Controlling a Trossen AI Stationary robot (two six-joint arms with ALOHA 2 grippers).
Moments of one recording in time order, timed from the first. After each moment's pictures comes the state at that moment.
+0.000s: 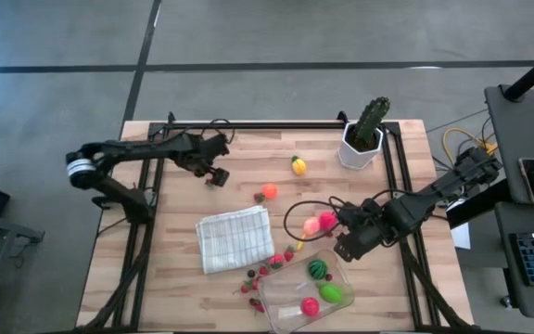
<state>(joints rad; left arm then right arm) 0.47 1.45 0.93 -0.88 -0.11 -0.59 0.54 1.36 1.16 -1.12 0.29 1.19</state>
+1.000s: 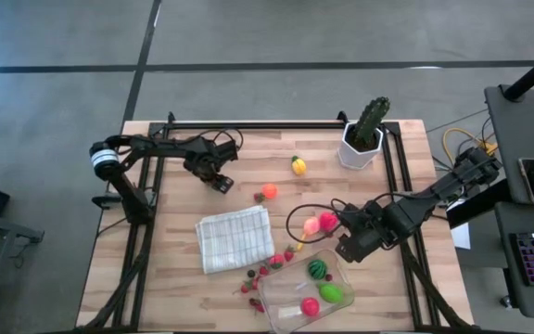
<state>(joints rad) 0.48 1.65 0.93 -0.80 -0.06 -0.49 0.56 1.36 1.10 -1.12 0.29 1.23</state>
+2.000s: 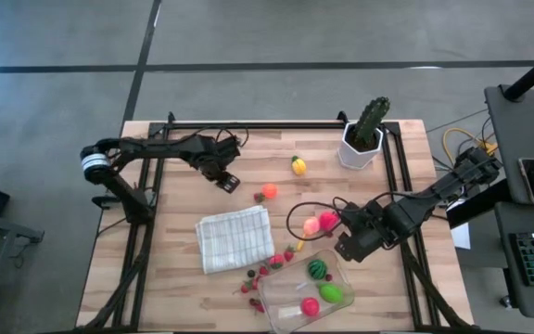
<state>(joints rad) 0.42 1.55 1.00 -0.78 0.04 -0.46 0.56 1.35 1.10 -1.12 0.31 1.28</state>
